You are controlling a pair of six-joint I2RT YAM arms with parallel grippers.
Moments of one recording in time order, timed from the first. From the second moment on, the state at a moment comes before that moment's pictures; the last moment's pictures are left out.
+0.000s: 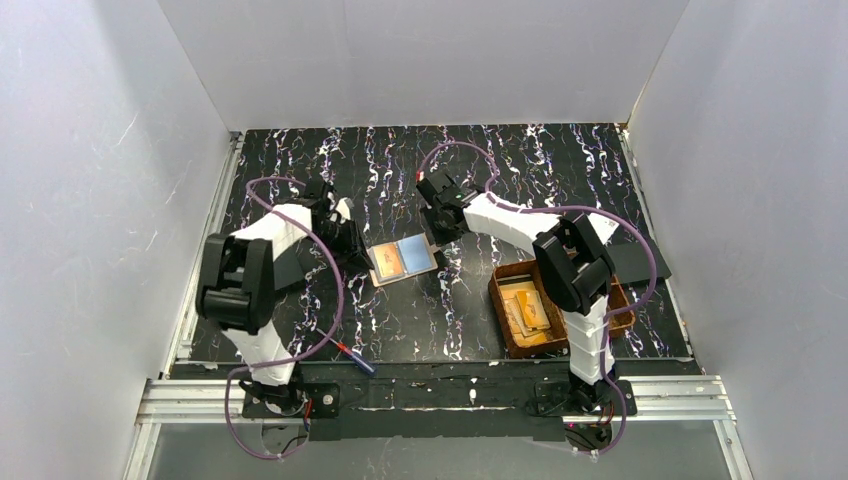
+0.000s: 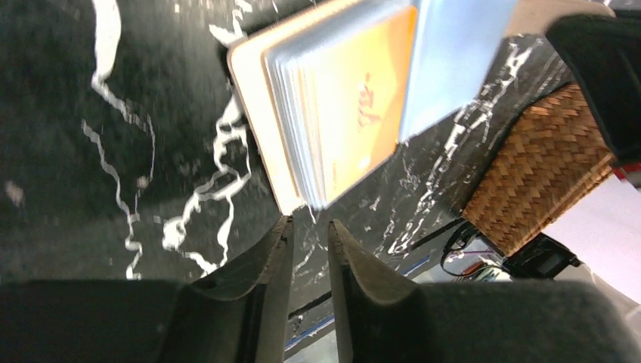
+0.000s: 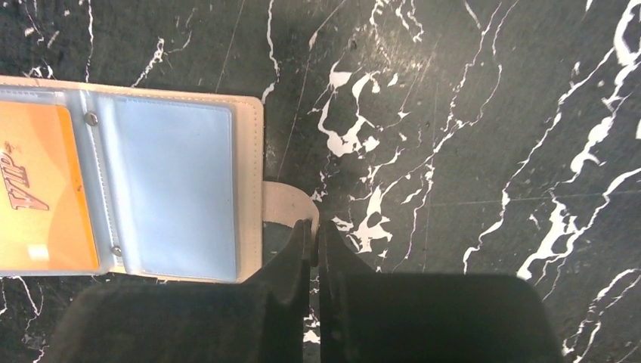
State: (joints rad) left arm -0.17 1.78 1.11 -0.69 0.54 -0.40; right arm 0.75 2.04 1.54 -0.59 0.13 0.27
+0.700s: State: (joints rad) left arm -0.04 1.28 0.84 -0.71 0.40 -0.52; right arm 0.96 2.13 1.55 -0.18 -0.36 0.59
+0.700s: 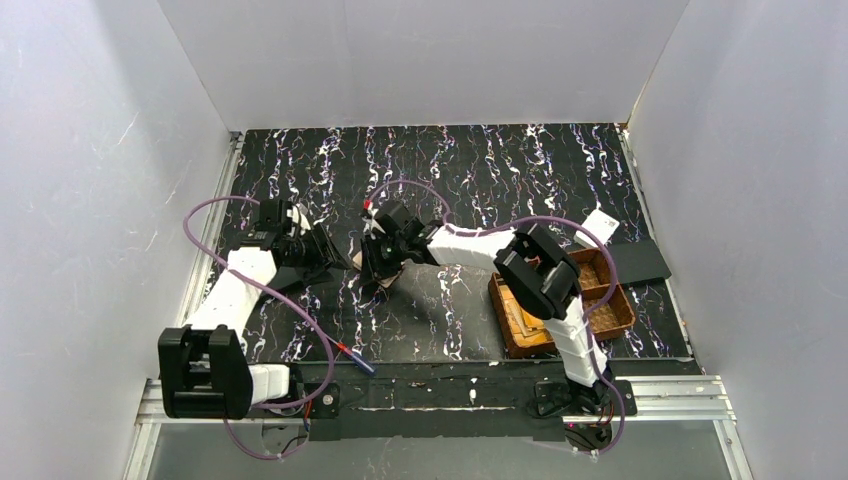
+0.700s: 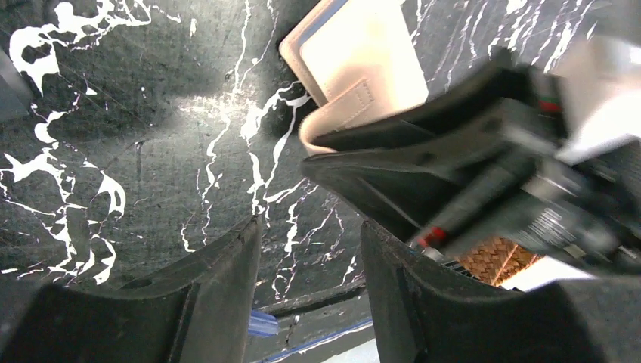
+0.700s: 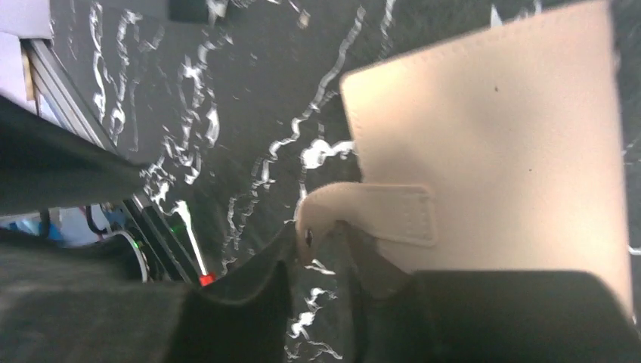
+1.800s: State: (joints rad) left arm -0.03 1.64 0.87 -0.34 0.71 -0.94; right arm 0.83 2.01 1.35 -0.12 -0.55 -0.28
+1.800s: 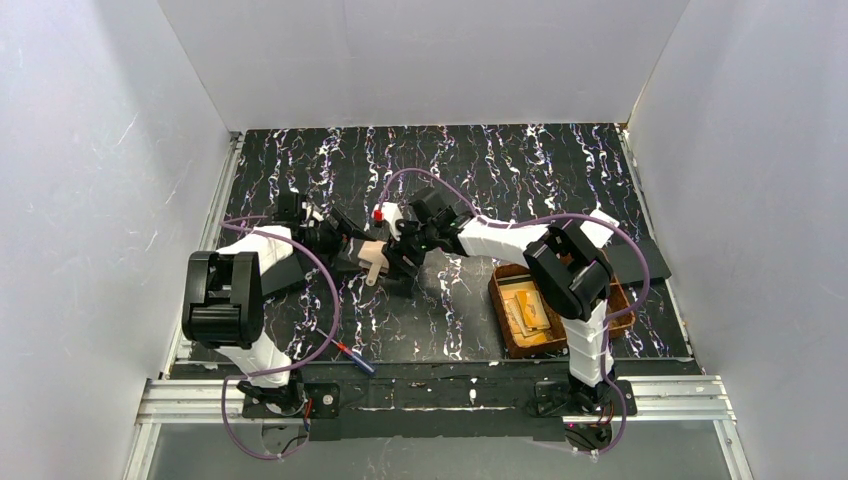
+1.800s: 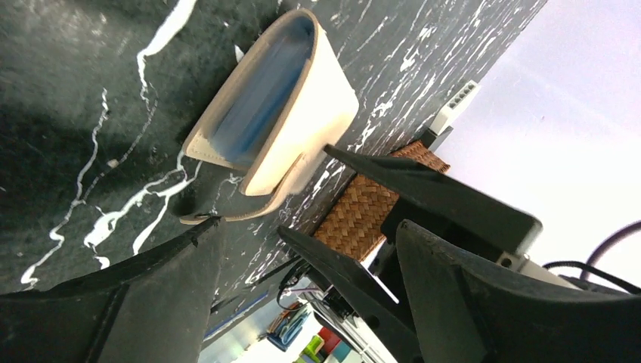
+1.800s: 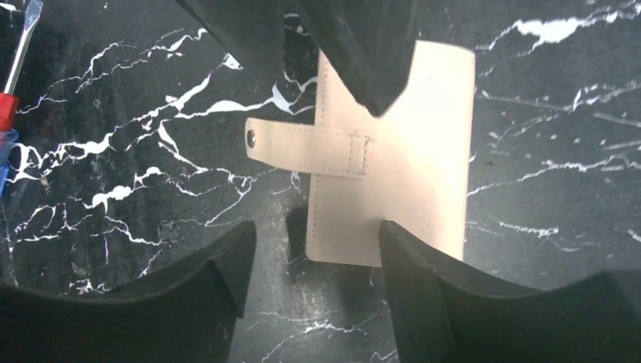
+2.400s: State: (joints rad) left arm -0.11 1.67 0.75 -0.03 0.57 -0.88; right arm 0.81 2.01 1.22 0.14 -0.58 -0.18
